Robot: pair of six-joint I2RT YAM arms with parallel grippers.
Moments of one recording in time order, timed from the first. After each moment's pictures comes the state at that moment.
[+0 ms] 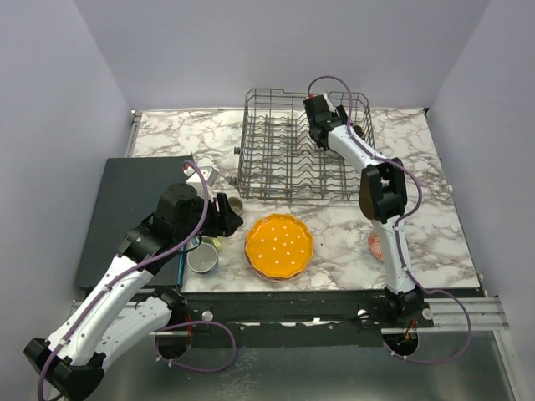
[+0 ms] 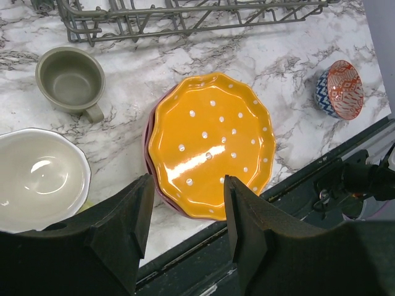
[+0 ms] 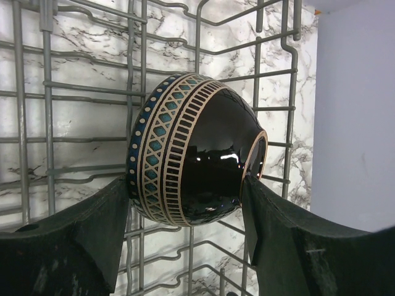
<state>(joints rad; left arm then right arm) -0.56 0.76 0.84 -0.62 0.15 -0.48 0.38 2.41 2.14 -0.58 0.79 -0.21</state>
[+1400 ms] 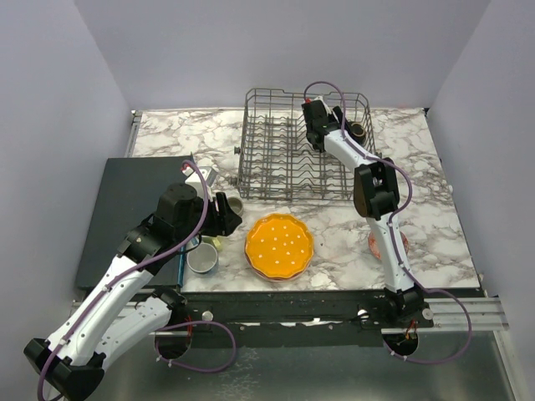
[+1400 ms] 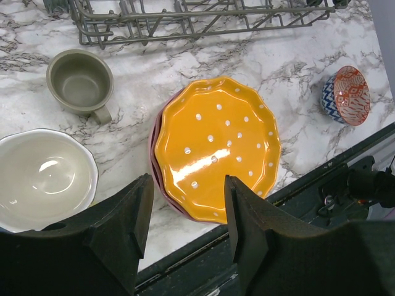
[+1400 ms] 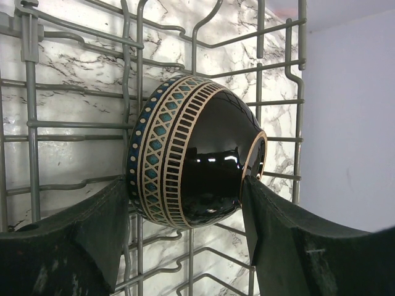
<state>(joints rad) -0.56 0.75 0.84 -0.62 0.12 -0.48 0.37 2.54 2.20 -0.44 0.86 -0.34</state>
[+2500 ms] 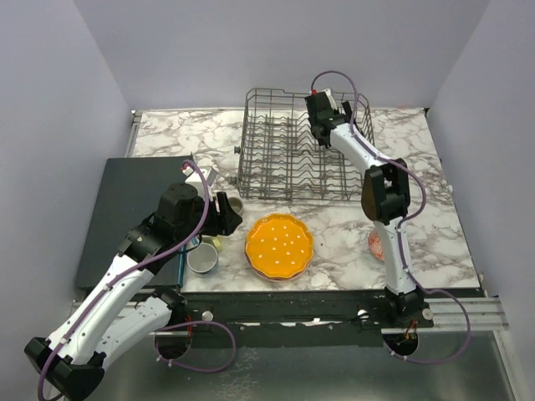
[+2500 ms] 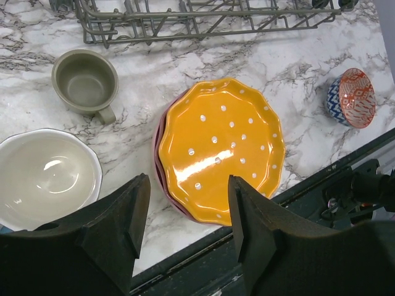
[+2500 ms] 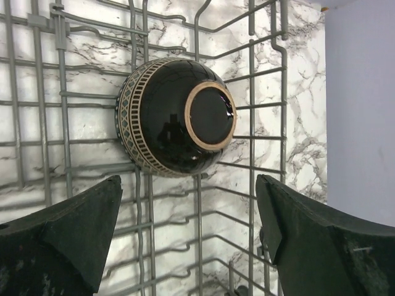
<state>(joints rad) -0.56 0.76 0.84 -0.62 0.10 -0.48 0.39 2.41 2.15 -0.58 0.78 -0.14</state>
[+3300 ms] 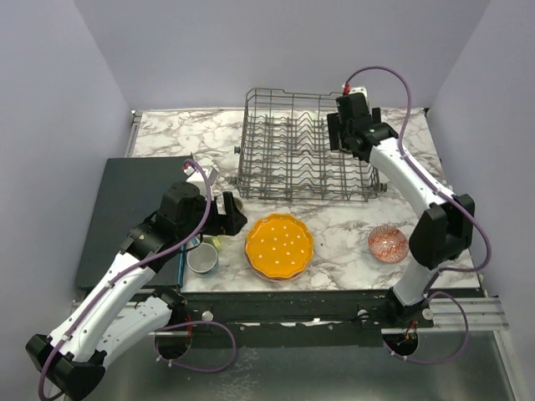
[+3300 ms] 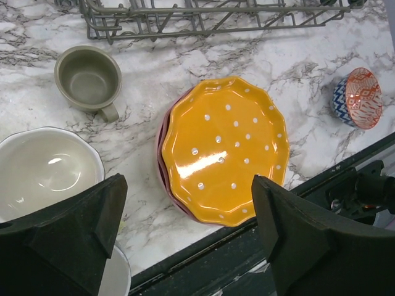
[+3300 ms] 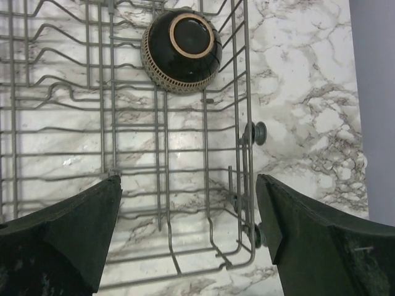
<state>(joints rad) -0.56 0.77 0.84 -0.62 0.09 -0.48 0.39 1.79 1.65 -0.61 0.54 0.10</state>
